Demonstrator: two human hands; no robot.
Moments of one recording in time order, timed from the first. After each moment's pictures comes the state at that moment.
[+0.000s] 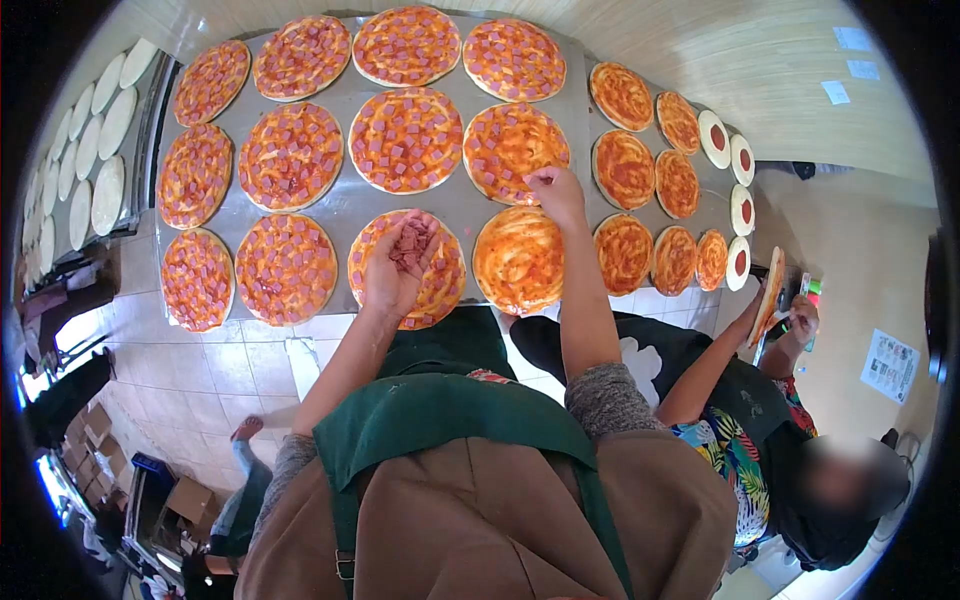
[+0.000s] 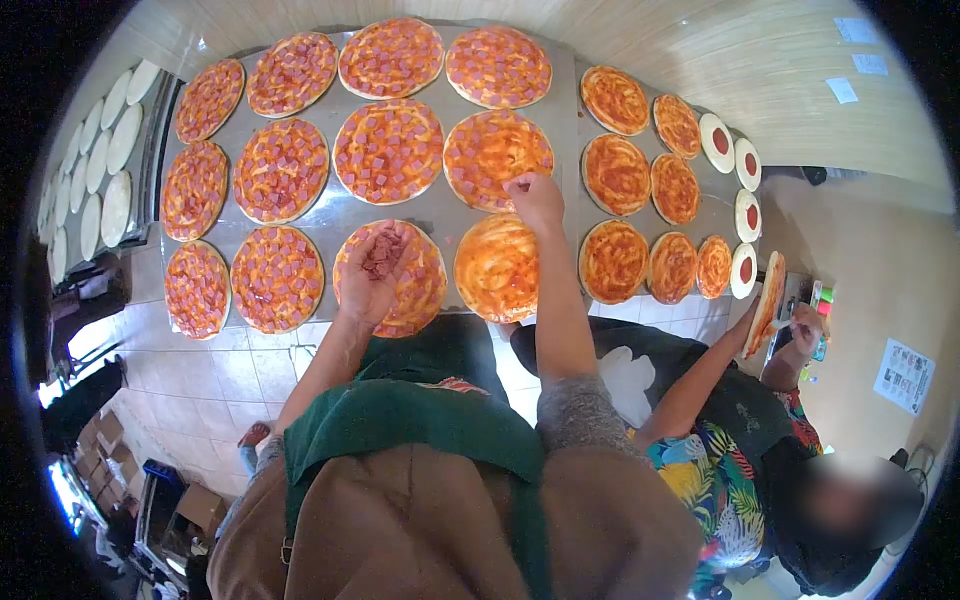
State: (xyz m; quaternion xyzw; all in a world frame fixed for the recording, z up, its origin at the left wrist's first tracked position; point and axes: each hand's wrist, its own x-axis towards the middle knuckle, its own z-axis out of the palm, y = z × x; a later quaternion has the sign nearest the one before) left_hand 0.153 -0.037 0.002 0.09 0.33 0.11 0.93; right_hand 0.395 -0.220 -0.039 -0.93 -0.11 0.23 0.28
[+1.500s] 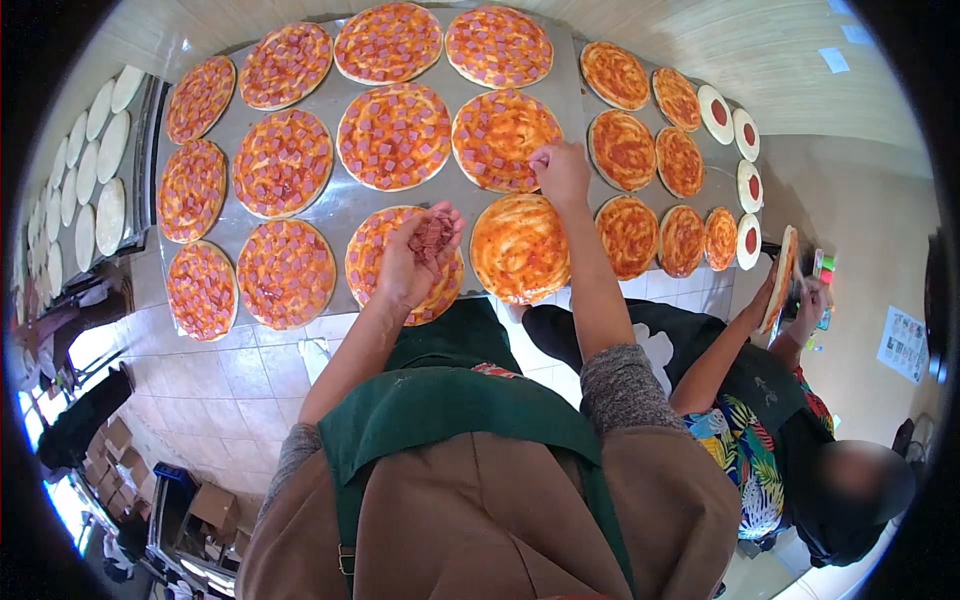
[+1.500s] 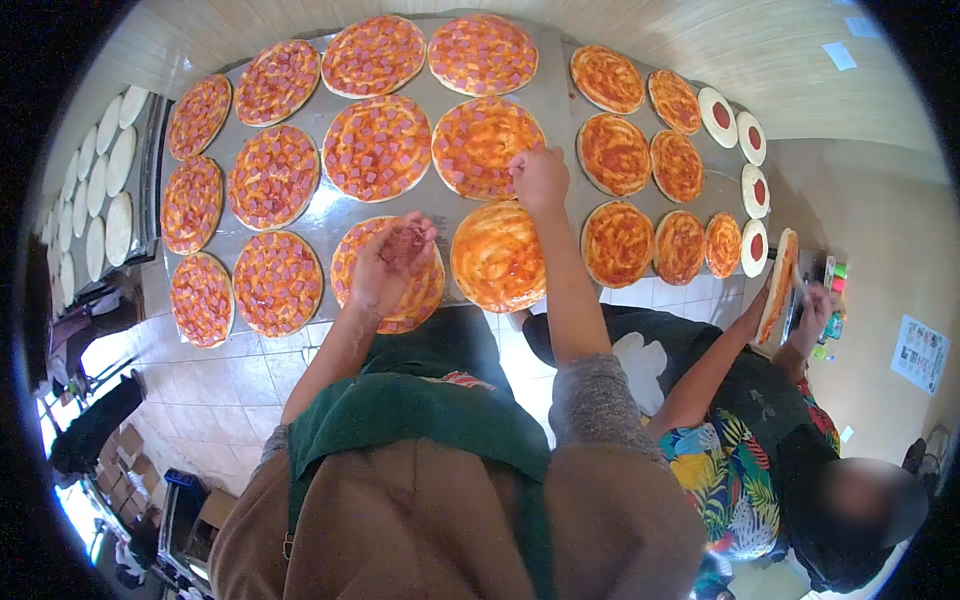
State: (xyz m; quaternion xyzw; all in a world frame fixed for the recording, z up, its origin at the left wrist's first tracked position) left_hand 0.177 -0.051 0.008 0.13 0.29 -0.02 0.95; right_hand 0.396 -0.224 -0.016 -0.96 -0.24 0.04 0.14
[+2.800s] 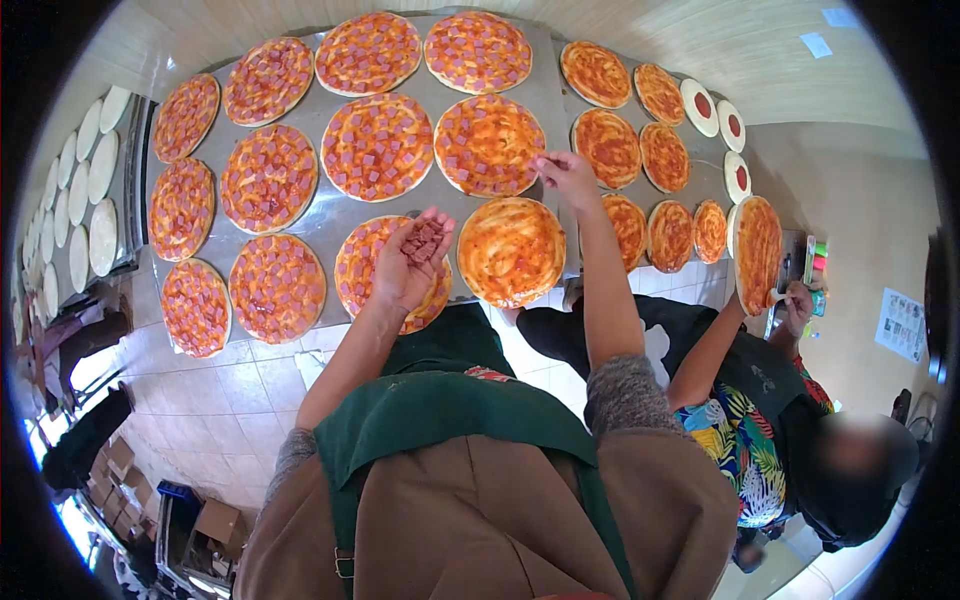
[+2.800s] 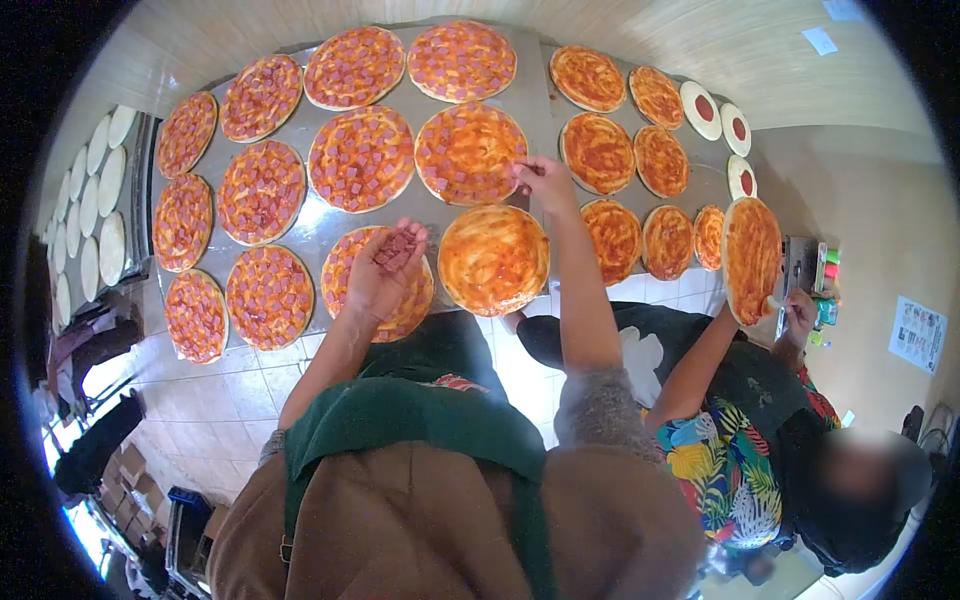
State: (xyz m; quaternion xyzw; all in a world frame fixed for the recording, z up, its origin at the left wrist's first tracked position) left_hand 0.185 -0.060 -0.002 0.08 0.32 0.00 0.94; right_hand 0.419 -0.265 -0.020 -0.75 -0.03 0.31 0.58
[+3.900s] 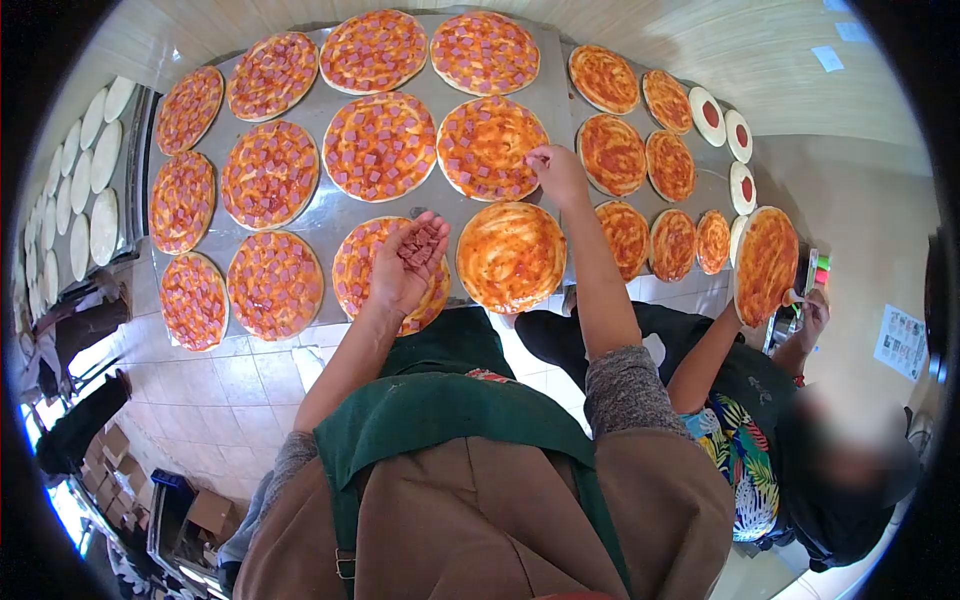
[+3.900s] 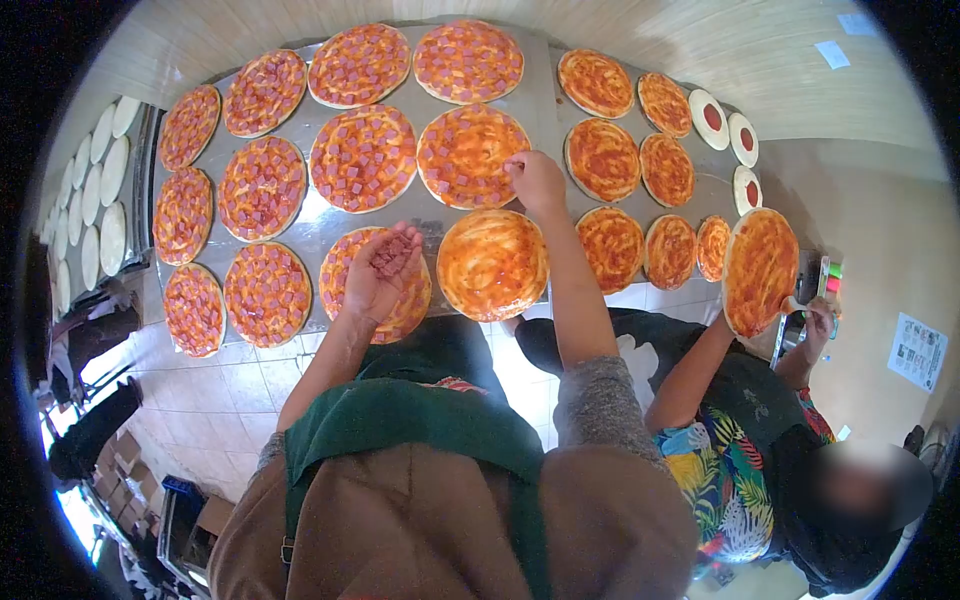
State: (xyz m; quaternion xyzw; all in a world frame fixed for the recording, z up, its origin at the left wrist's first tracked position) left_hand 0.184 -0.061 -0.007 0.10 0.35 0.02 0.93; right_hand 0.425 -0.237 -0.019 -0.94 -0.20 0.16 0.23
